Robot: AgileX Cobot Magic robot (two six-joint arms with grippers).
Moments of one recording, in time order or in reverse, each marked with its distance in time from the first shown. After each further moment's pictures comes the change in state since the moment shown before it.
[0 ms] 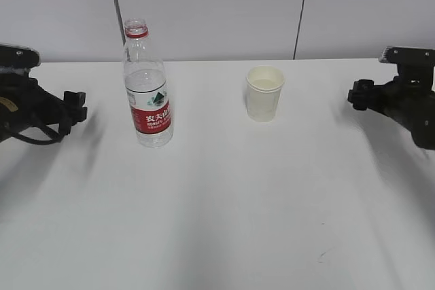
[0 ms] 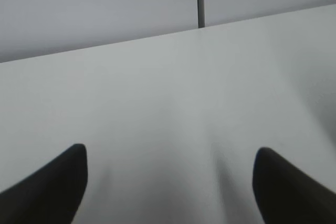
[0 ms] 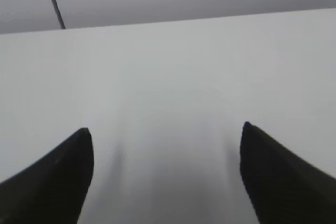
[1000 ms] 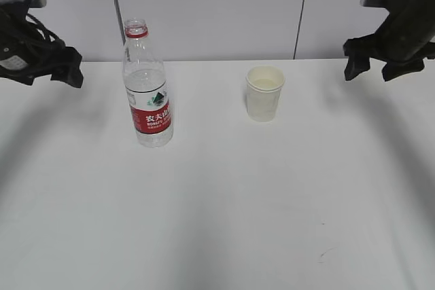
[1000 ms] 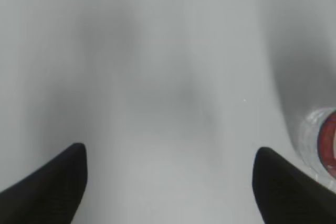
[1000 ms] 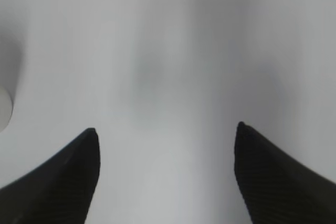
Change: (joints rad) left arm 0.014 -0.106 -0.575 -0.101 1.304 0.001; right arm 0.000 -0.094 -0.657 -0.046 1.467 0.000
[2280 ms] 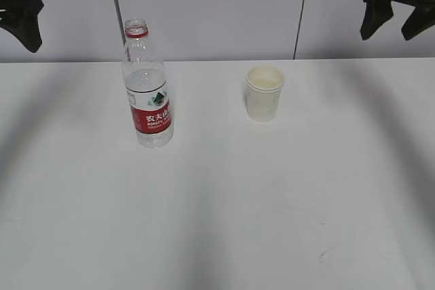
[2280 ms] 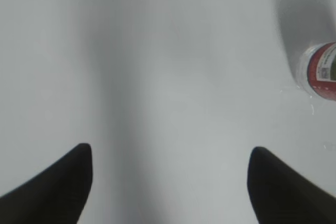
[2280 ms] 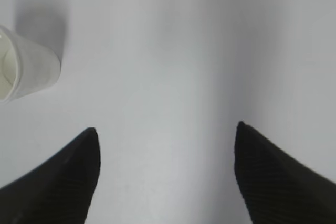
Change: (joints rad) left arm 0.001 -0.025 -0.410 0.142 0.655 -0.031; right arm 0.000 -0.019 -0.349 -0.025 0.482 0.011
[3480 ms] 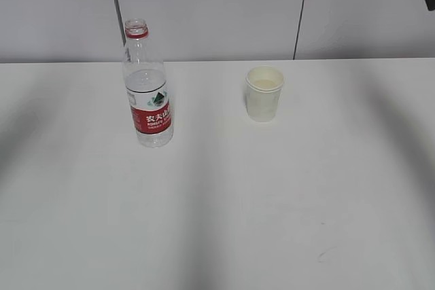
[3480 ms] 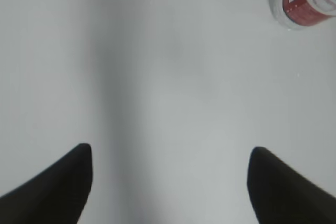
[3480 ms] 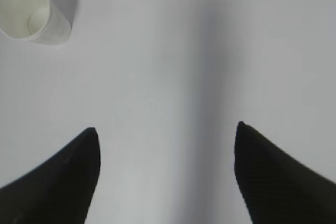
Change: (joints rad) left arm 0.000 -0.387 0.343 0.001 0.007 -0.045; right arm 0.000 -0.445 0.310 -0.058 0.008 -0.014
